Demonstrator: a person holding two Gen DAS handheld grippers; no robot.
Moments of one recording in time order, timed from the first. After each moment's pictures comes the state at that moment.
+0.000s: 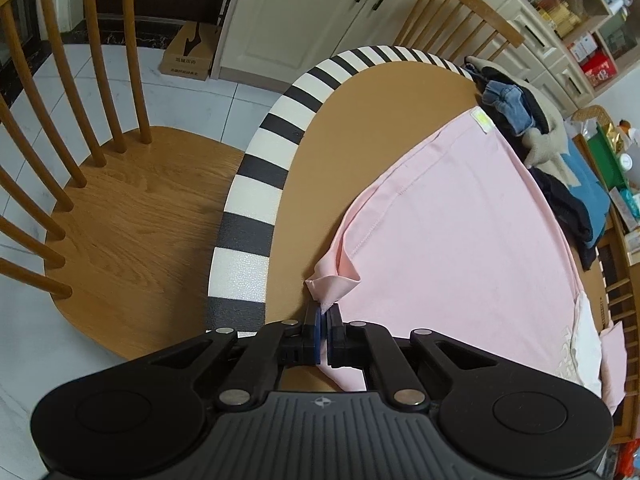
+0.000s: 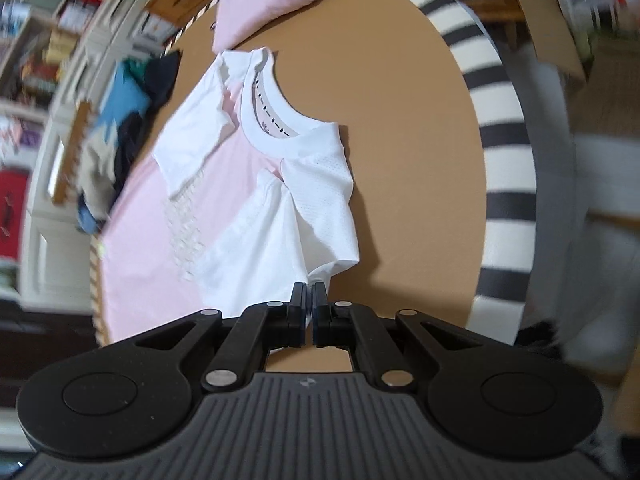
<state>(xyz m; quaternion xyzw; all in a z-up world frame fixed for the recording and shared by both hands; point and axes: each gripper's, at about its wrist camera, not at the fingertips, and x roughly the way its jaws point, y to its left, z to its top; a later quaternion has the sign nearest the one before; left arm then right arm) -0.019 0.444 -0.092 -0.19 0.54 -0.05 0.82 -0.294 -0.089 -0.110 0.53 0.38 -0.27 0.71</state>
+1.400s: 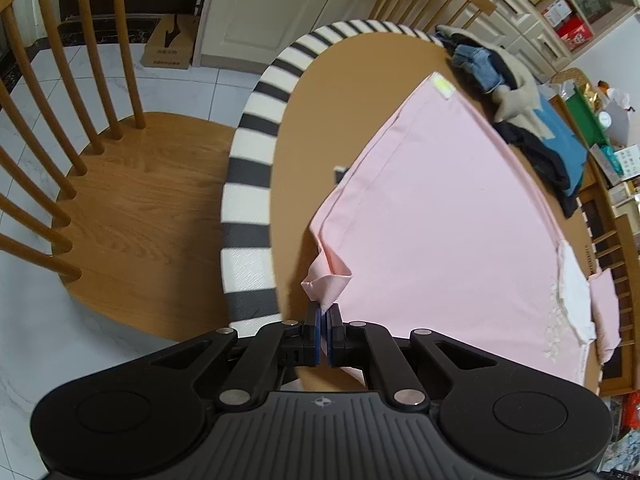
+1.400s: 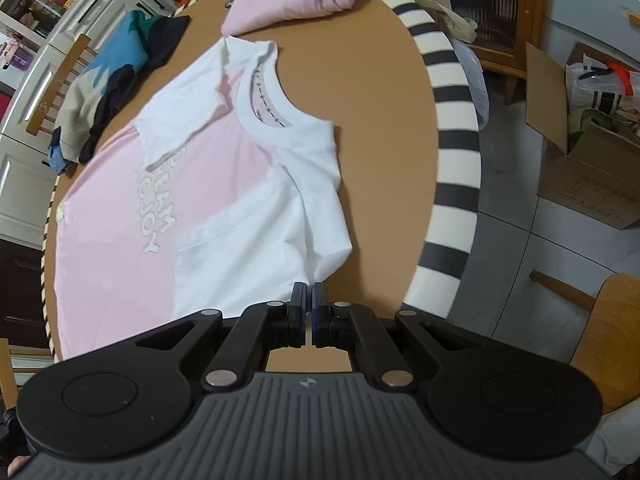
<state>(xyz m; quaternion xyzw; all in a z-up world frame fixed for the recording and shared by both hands) -0.064 0.449 -0.068 -0.17 0.56 -0.10 0.81 -0.299 -0.106 -0.080 0.44 0.44 -0.26 0.74</state>
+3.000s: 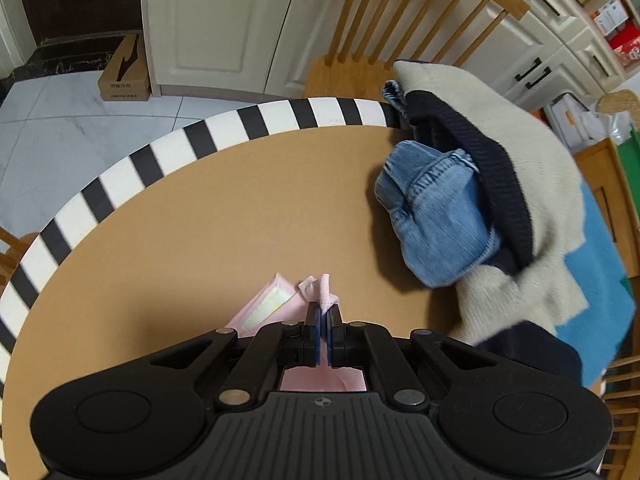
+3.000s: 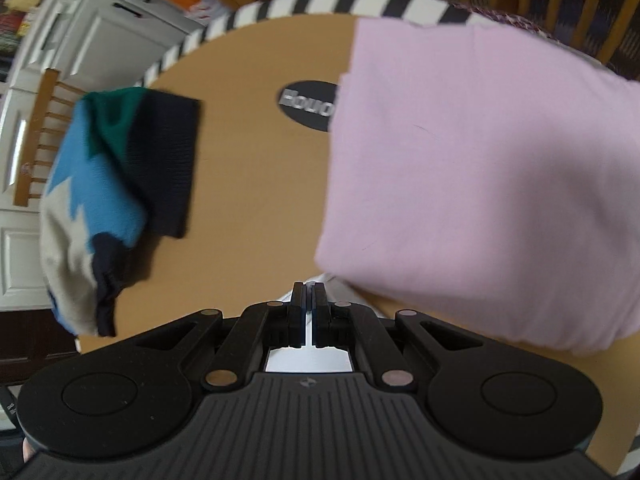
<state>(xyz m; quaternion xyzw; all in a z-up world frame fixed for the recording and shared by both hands) 0.294 0.221 -0.079 -0.15 0.59 -0.04 0.79 0.016 -0.343 -0.134 0.51 0.48 -0.22 0.68</state>
